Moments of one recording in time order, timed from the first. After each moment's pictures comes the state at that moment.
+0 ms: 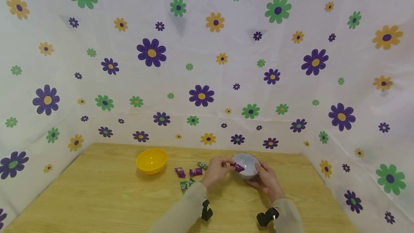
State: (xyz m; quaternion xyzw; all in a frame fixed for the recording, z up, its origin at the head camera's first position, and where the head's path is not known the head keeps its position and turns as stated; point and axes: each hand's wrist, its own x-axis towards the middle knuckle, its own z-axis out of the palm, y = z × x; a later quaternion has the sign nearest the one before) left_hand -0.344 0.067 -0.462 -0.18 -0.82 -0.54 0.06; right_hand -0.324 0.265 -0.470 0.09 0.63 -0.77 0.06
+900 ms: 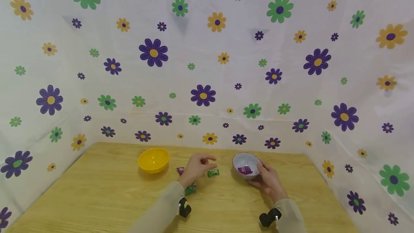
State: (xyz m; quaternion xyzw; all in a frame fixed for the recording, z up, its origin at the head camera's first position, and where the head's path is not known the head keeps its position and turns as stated) left_hand -0.355 -0.009 -0.464 -0.19 -0.80 -0.57 0.03; right_hand -0.325 0.268 -0.467 0.09 0.63 -0.77 0.07
